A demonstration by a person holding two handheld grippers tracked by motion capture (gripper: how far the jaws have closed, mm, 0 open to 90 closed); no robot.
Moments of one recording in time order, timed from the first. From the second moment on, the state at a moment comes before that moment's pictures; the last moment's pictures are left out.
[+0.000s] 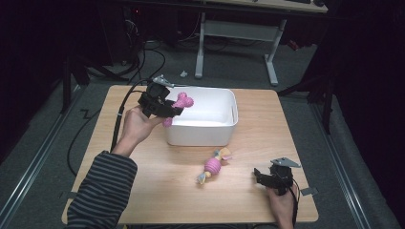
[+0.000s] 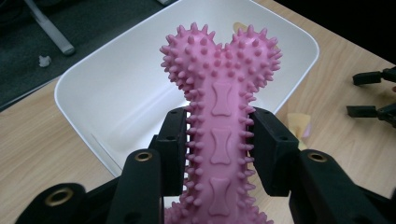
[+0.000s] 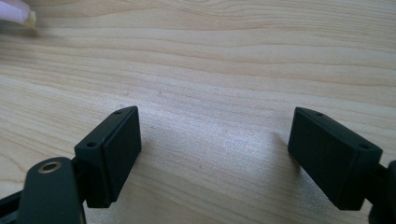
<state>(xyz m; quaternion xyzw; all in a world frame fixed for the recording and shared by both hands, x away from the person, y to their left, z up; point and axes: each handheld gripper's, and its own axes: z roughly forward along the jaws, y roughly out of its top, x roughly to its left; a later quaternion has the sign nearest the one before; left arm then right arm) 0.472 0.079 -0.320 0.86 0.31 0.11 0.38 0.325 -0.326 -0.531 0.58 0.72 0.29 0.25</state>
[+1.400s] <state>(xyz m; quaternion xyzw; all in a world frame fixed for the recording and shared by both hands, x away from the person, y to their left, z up) 0.530 0.046 -0.374 0.88 0.33 0.11 0.33 0.325 -0.326 -0.531 0.58 0.72 0.29 0.25</state>
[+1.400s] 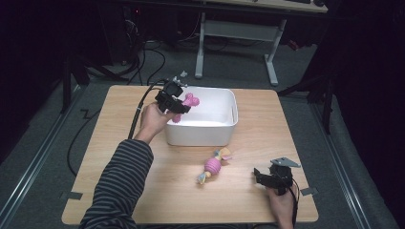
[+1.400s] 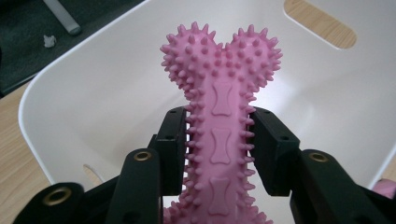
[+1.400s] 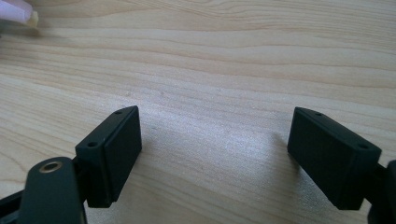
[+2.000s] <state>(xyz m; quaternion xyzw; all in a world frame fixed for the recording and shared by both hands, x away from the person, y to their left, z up) 0.534 0.045 -0.397 0.89 0.34 0.09 0.30 0.326 -0.326 -0.531 0.58 0.72 0.29 0.25</state>
